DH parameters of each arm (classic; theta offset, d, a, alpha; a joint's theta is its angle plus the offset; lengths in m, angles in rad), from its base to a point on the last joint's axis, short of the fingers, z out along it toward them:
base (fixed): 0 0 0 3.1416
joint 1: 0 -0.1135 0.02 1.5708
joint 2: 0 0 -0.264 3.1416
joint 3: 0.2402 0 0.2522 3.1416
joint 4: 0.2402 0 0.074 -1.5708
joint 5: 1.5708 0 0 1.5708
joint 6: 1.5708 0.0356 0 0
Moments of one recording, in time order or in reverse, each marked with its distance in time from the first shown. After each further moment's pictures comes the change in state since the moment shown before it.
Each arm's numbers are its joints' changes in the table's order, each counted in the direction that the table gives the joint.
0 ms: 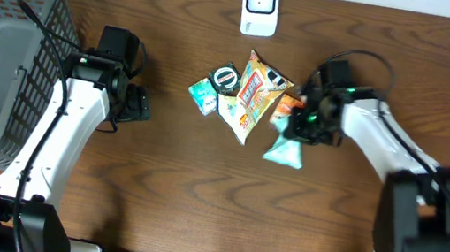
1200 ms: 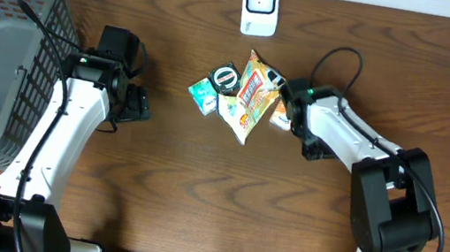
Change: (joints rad) left arm 0.000 0.000 0.000 0.000 0.000 0.000; right arm -0.174 0.126 0.063 0.312 0.928 0.201
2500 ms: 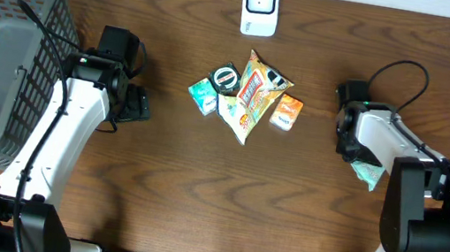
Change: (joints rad) left arm 0.000 0.000 0.000 0.000 0.000 0.000; right arm 0.290 -0.051 -0.197 -0.360 -0.070 -0.030
